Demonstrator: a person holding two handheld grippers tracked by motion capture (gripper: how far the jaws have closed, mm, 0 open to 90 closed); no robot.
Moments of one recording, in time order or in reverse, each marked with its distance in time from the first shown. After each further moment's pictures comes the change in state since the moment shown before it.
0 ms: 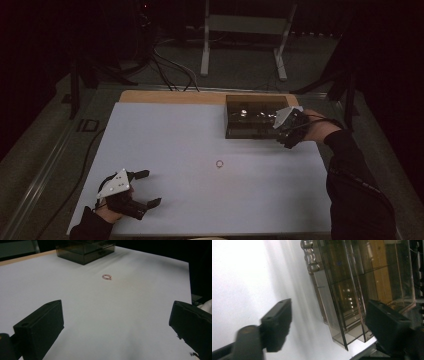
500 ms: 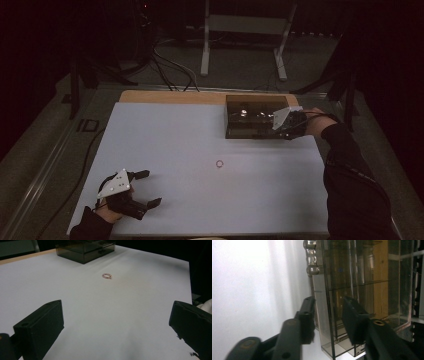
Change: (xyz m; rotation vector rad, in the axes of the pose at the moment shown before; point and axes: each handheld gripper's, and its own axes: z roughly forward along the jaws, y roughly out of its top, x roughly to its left) left arm 0.000 0.000 0.001 0.004 -0.001 0.001; right arm -0.009 0.001 0.010 -0.022 0.019 -0.163
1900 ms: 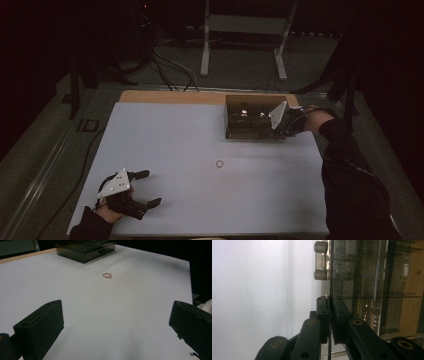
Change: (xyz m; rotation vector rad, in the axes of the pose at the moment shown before) left arm 0.001 -0.001 0.001 0.006 0.002 -0.005; right arm -0.013 0.005 0.004 -0.003 0.226 -0.084
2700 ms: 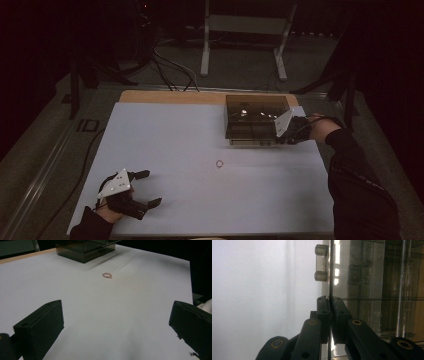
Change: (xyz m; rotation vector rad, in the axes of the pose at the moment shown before) left arm -0.001 0.000 0.000 0.001 0.001 0.004; right arm 0.026 -0.008 -0.005 -0.075 0.016 0.004
